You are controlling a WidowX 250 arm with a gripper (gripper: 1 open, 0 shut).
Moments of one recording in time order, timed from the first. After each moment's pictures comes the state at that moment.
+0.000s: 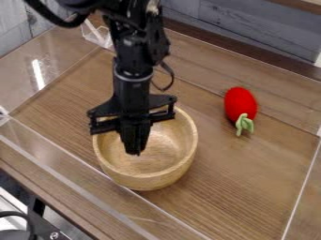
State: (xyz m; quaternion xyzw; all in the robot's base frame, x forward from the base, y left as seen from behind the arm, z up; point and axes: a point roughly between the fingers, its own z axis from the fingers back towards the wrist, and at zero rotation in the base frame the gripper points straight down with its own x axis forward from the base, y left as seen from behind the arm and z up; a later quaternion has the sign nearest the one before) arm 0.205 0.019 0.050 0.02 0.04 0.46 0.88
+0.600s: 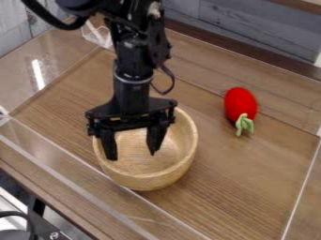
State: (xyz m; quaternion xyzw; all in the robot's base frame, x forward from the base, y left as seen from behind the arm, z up) arm 0.201 0.016 0.059 0.03 0.05 0.44 0.90
